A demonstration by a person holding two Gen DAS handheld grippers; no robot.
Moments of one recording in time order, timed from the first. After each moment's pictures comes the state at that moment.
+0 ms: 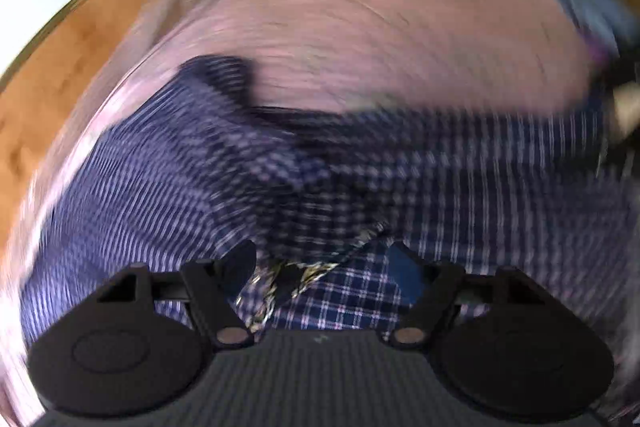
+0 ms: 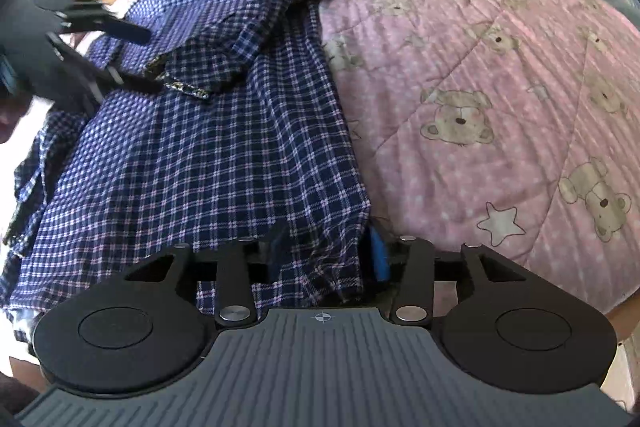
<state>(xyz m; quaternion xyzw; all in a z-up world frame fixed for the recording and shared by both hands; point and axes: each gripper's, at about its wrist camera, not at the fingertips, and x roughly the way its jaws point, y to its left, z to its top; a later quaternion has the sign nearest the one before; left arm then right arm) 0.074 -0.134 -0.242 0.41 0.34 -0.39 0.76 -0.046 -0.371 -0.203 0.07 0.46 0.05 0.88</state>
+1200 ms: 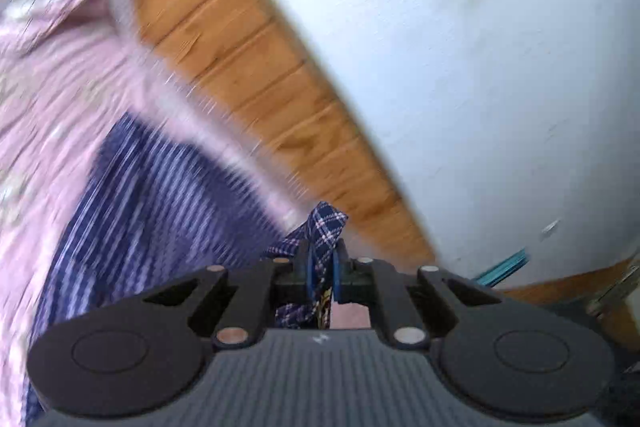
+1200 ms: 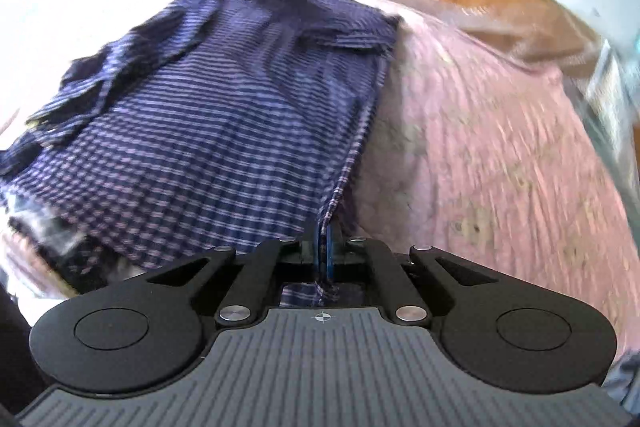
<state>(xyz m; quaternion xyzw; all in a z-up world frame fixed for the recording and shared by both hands) 0.145 0.206 -0.128 -0.47 0.24 -0.14 0.84 -0.094 -0.285 -0.152 -0.17 0.38 0.12 0.90</state>
